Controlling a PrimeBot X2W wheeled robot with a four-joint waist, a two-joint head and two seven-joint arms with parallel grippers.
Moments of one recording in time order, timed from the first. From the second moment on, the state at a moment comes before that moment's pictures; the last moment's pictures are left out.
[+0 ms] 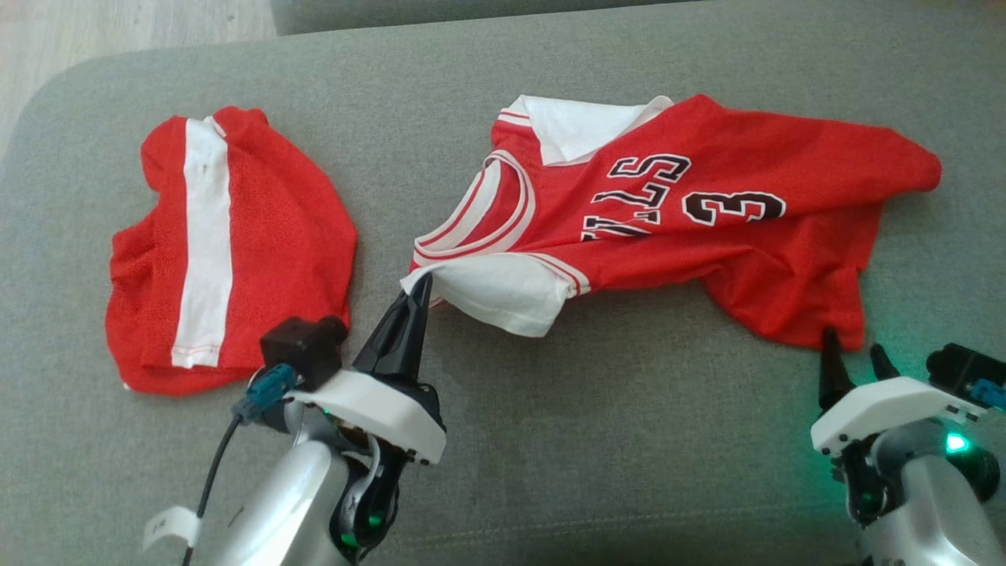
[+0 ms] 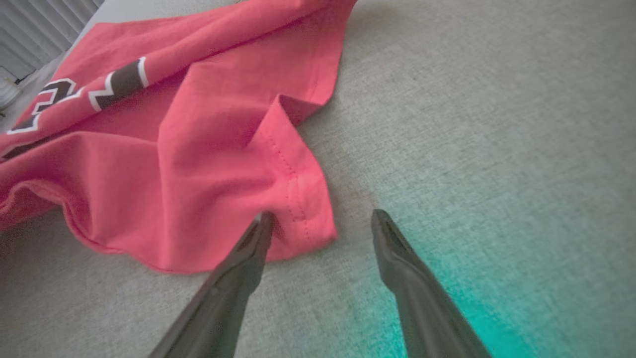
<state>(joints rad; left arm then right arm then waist) -0.25 0.12 -0.53 0.24 -0.53 0.05 -0.21 -0.28 -0.04 -0.25 0.69 0.26 0.12 0.02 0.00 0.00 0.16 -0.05</state>
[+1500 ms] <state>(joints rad) -0.50 0.14 -0.30 -0.37 -0.70 0.22 -0.06 -0.39 -0.06 -0.22 -0.21 0.30 0.12 0.30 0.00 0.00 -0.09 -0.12</state>
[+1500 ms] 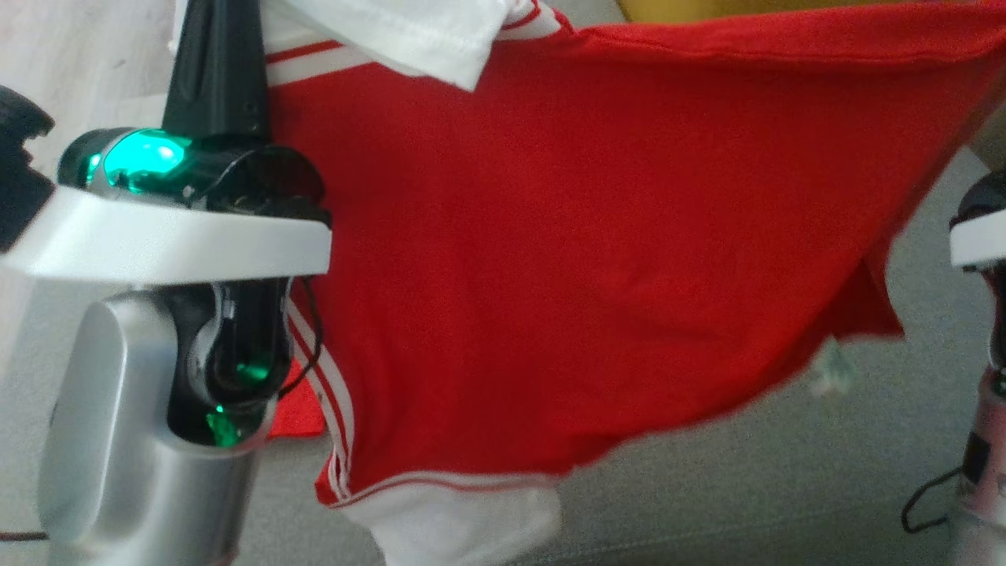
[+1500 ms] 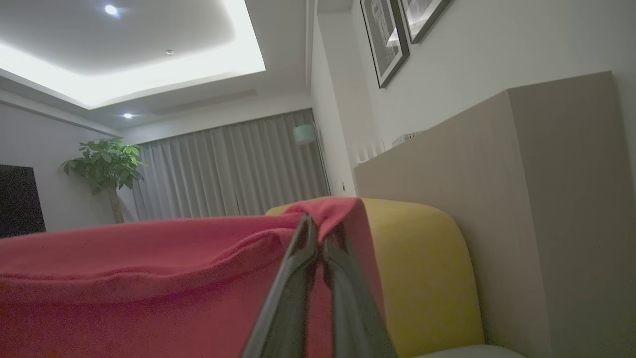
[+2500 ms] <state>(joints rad) -1.40 0.08 -0.29 0.67 -0.62 -0.01 -0.22 -1.35 -0.11 -0.31 0.86 0.19 0.12 -0.05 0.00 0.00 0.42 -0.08</state>
